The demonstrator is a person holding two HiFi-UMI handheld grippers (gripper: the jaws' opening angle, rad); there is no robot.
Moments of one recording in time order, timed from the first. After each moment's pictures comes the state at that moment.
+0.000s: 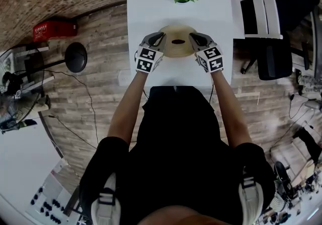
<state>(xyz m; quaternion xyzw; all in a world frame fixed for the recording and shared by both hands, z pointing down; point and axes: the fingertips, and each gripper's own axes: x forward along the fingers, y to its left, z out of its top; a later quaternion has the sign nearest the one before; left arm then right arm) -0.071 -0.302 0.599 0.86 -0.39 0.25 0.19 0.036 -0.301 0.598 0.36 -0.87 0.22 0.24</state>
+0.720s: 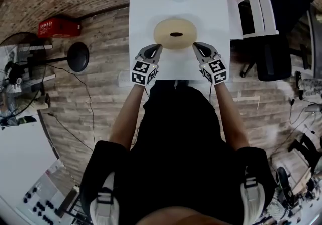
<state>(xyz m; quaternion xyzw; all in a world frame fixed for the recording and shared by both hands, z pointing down) -0.076 -0.195 0.562 0.86 -0.42 0.21 0.20 0.062 -0.204 0.550 0.35 -0.90 0.17 0.20</state>
